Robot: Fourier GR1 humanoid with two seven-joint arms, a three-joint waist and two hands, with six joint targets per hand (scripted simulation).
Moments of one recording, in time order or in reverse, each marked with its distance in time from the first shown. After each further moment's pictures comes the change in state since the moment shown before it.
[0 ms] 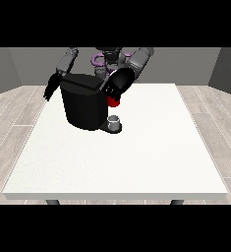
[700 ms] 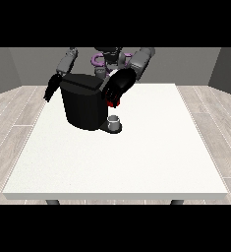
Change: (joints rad) left arm -0.010 0.045 -0.029 -0.009 -0.071 0.064 -0.063; right arm -0.019 0.002 0.011 -0.015 0.026 -0.020 0.024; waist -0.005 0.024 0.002
